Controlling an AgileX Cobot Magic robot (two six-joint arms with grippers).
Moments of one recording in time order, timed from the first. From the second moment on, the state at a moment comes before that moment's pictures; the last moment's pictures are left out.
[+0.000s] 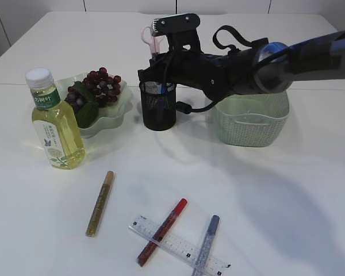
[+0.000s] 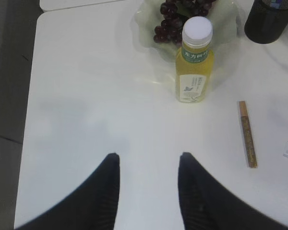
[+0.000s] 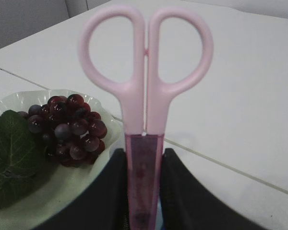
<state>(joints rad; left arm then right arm) -0.42 0.94 -1.24 0.34 1.26 -0.32 0.46 2.25 -1.65 0.01 -0.20 -0.02</state>
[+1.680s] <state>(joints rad) -0.42 0.94 -1.24 0.34 1.26 -0.32 0.46 2.18 -1.66 0.02 -0.03 0.01</state>
